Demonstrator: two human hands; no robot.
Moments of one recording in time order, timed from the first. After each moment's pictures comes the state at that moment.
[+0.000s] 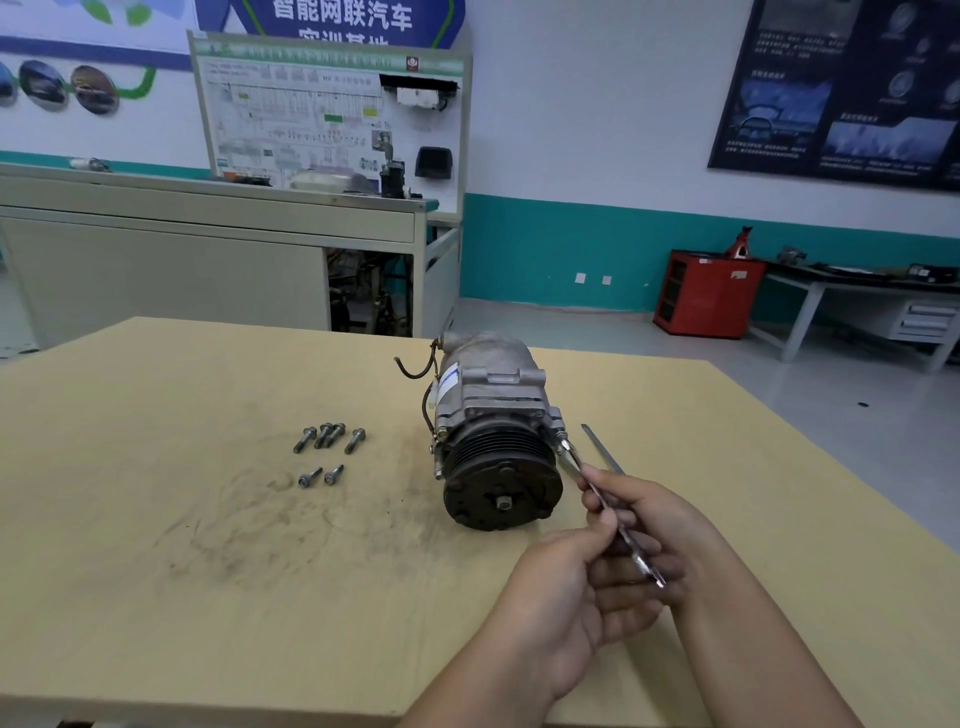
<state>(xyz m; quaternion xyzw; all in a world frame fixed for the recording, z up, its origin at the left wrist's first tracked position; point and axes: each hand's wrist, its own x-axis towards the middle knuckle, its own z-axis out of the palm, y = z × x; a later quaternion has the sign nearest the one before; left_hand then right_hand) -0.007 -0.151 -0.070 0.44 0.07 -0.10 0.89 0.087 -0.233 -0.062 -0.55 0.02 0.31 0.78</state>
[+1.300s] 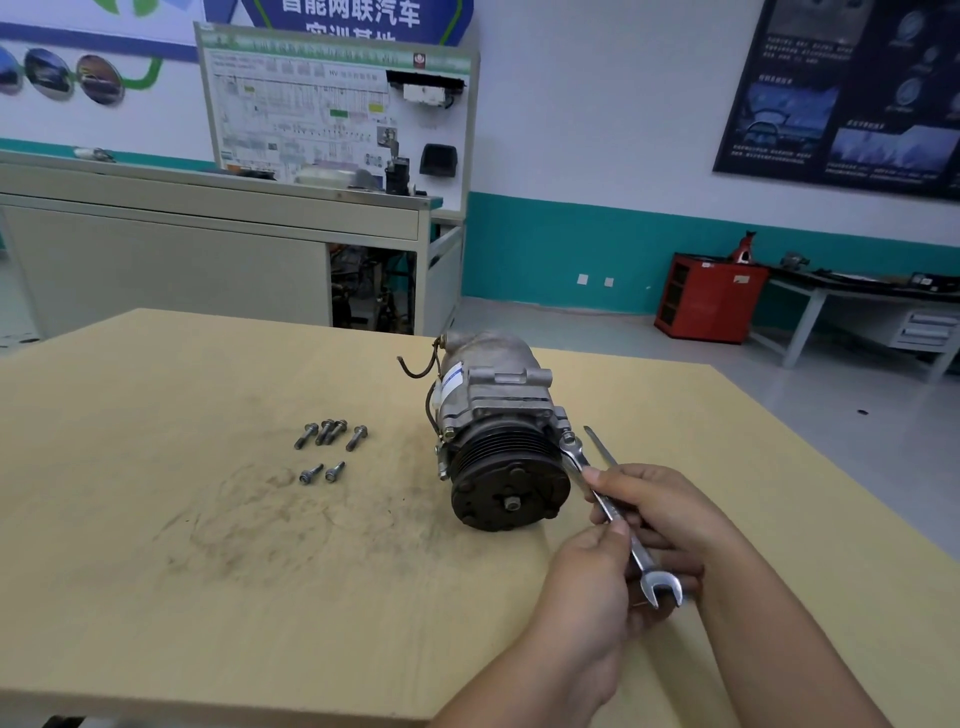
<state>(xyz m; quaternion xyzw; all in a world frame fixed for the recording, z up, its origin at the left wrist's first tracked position) 0.005 -0.174 -0.077 0.46 0.10 -0.04 0.88 0.091 -0.242 -0.054 -0.75 -0.07 0.20 0.62</state>
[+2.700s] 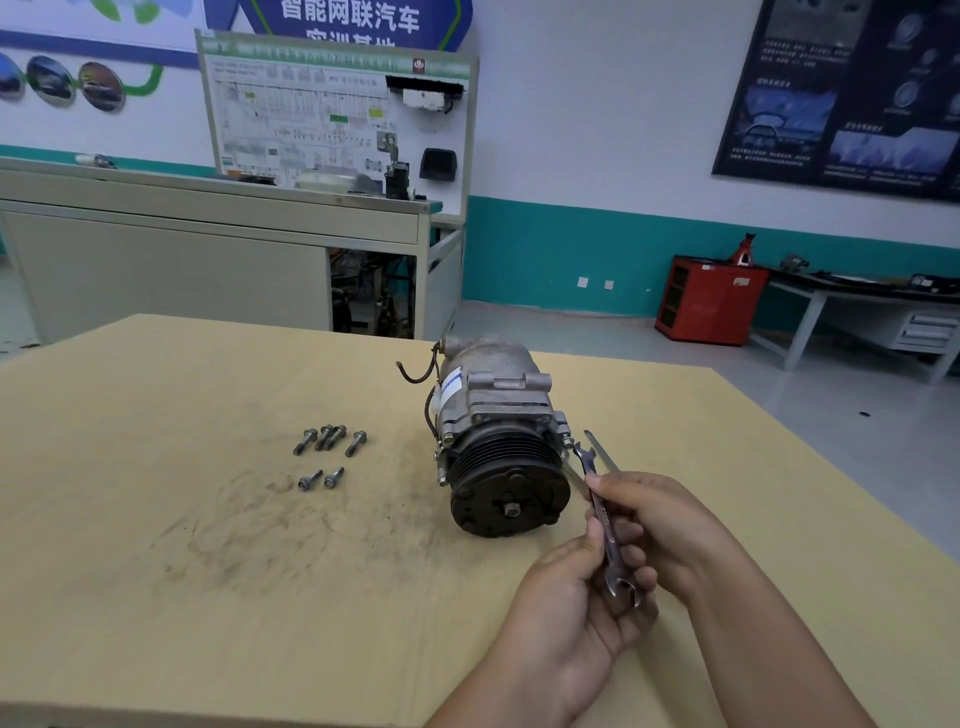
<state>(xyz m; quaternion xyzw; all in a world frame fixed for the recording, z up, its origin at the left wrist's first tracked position) 0.002 -0.157 -0.084 0.29 0.09 -0.07 0.95 0.082 -0.235 -0.051 -0.67 -0.06 0.22 0.71</state>
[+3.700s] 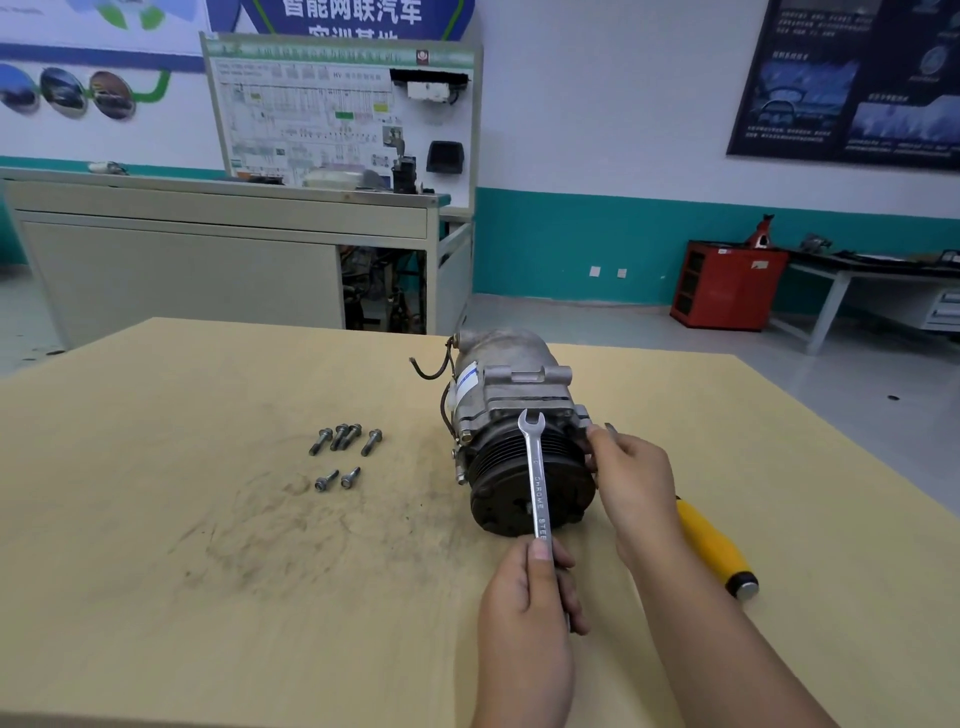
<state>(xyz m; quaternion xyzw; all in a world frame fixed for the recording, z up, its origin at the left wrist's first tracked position) -0.010 -0.131 -0.119 0.62 0.11 0.23 0.74 0.118 -0.181 -0.086 -0.74 -0.04 -0.10 0.66</state>
